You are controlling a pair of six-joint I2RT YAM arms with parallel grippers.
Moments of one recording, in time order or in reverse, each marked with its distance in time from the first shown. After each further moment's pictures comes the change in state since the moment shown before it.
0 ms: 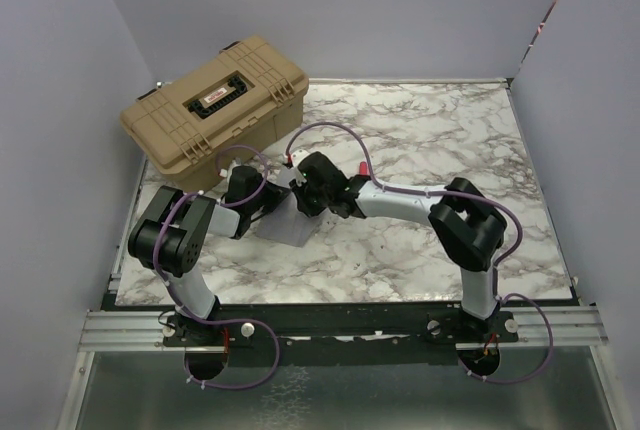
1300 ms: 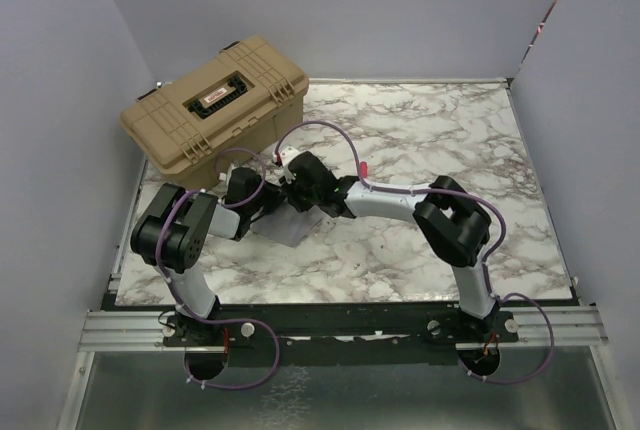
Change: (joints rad) left arm 0.000 0.029 -0.020 0.061 0.014 -0.084; right arm 0.021 0.092 0.081 0.071 0.055 -0.031
